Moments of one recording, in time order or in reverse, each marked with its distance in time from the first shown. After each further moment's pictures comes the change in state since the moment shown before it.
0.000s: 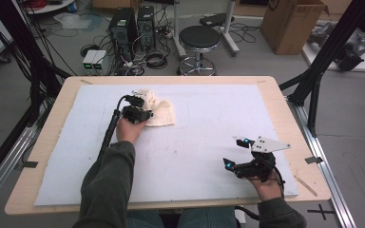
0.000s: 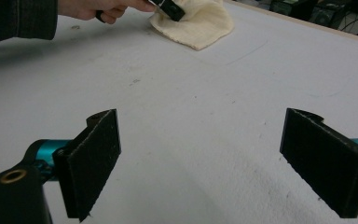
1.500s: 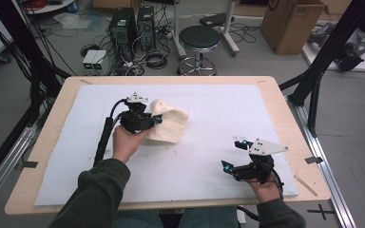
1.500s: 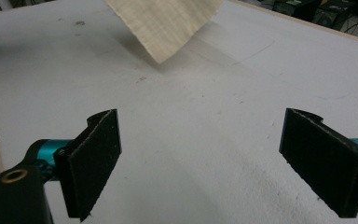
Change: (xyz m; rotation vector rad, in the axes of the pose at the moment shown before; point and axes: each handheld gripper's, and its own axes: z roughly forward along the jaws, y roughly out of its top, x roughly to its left) left arm -0.060 0.001 -0.117 -0.134 -0.302 0.068; right arm 0.008 0.000 0.000 0.006 0.003 -0.022
